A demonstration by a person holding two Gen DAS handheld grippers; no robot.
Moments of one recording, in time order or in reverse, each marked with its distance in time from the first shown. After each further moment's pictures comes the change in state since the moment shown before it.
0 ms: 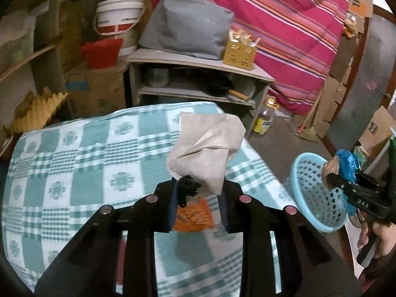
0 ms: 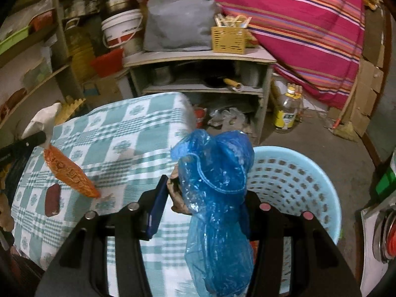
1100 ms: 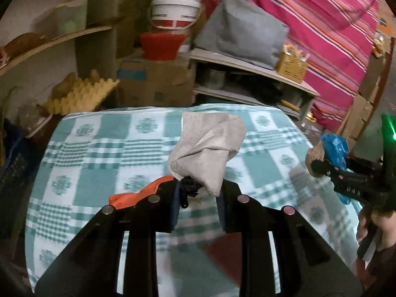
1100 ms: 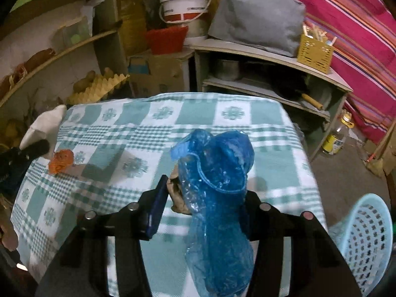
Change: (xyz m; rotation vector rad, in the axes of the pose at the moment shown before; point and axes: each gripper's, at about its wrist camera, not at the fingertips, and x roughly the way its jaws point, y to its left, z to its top) left arm -0.023 0.173 -0.030 -0.106 -0.037 0.138; right arm 0.088 0.218 0.029 -0.204 0.048 0.122
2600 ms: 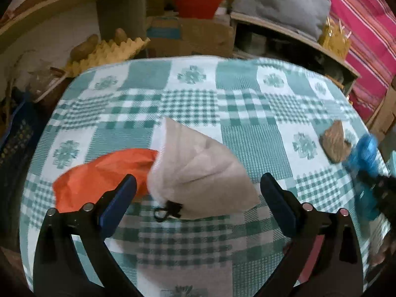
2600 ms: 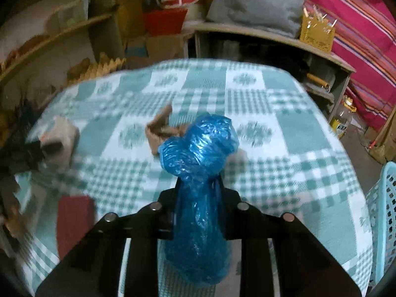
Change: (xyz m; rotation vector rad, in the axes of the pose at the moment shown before) left arm 0.084 0.067 -0.036 -0.057 0.184 0.170; right arm 0.047 0.031 -0.047 0.032 0.012 -0.021
